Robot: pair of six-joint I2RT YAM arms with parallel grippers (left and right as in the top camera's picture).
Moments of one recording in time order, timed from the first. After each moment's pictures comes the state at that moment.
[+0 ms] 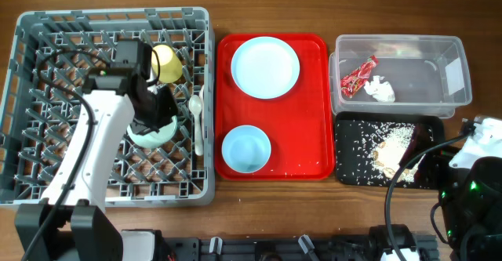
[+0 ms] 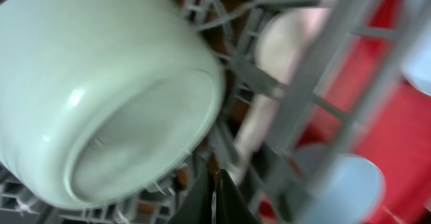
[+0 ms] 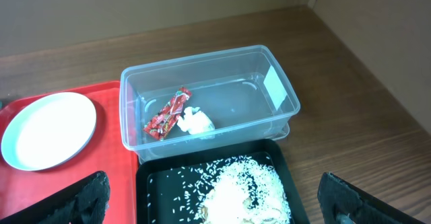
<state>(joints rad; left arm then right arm) -0.06 1.53 1.20 -1.11 0.11 -0.48 0.08 0.60 1.16 -1.11 0.31 0.17</state>
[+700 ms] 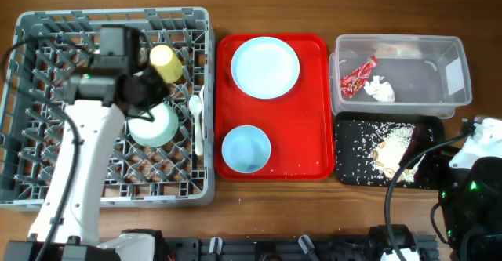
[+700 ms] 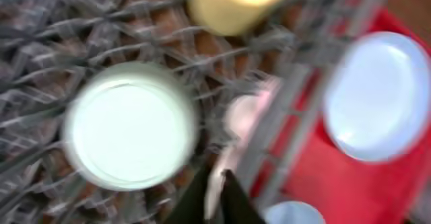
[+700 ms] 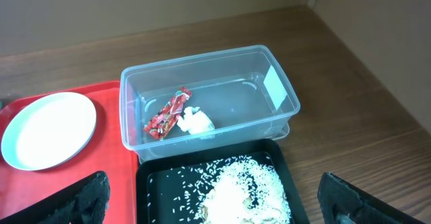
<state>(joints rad) -0.09 1.43 1.33 -1.06 0.01 -0.61 0.08 0.60 1.16 -1.11 0.31 0.17</state>
